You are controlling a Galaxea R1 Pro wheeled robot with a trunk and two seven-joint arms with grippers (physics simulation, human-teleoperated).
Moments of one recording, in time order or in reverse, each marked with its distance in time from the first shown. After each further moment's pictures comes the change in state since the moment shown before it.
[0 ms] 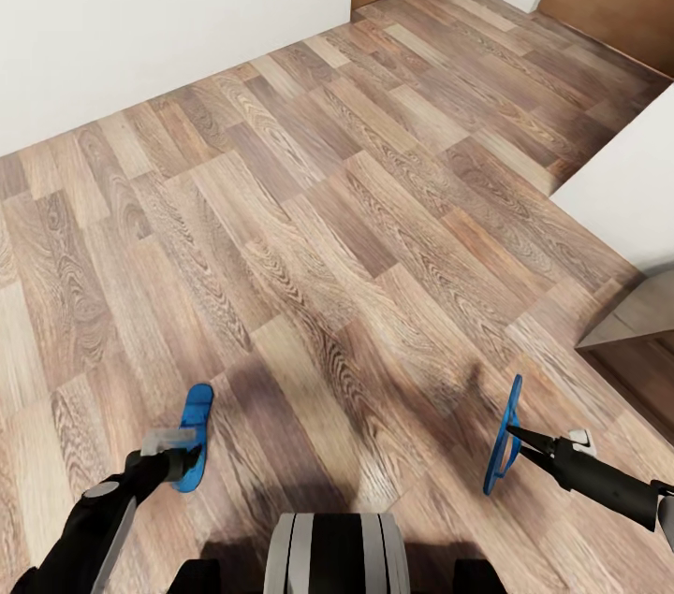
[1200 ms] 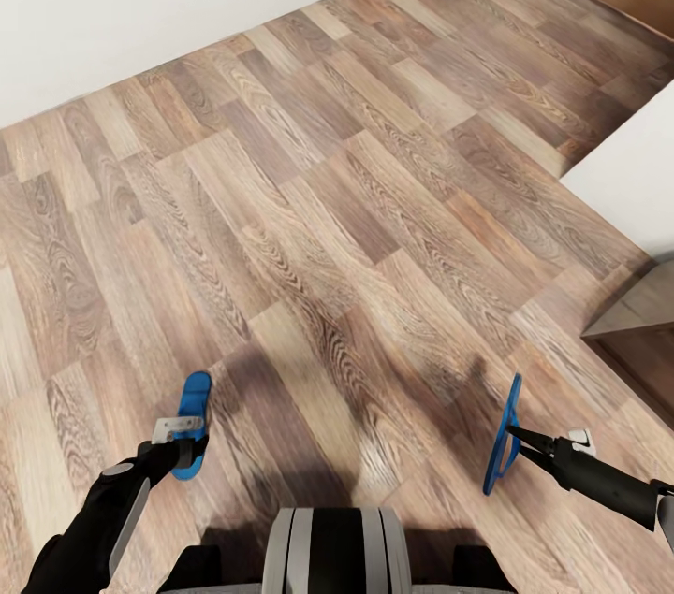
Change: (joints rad) left arm -0.114 -0.001 -0.002 0.175 0.000 -0.031 0.005; right arm 0.000 0.000 0.003 -0.002 0.002 -0.001 0.000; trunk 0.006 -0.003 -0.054
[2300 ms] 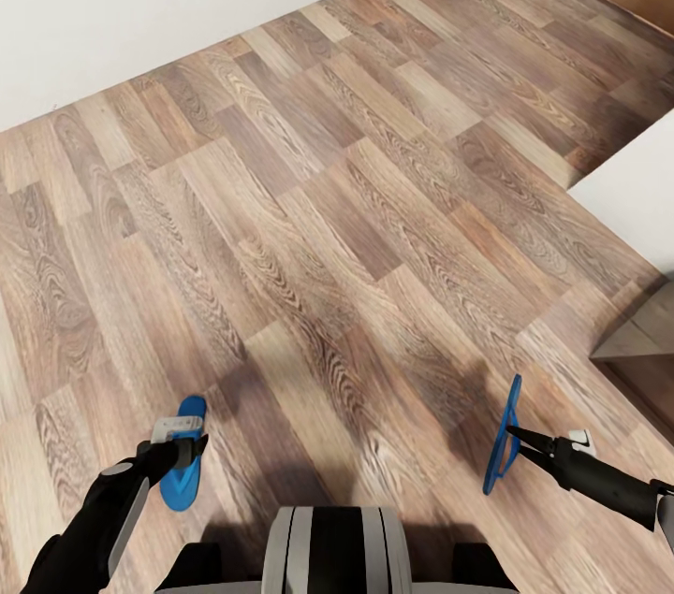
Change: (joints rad) left arm 0.000 0.000 0.003 -0.003 0.001 0.000 0.000; right arm 0.000 0.000 0.000 -0.001 -0.001 0.001 0.000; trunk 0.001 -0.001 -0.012
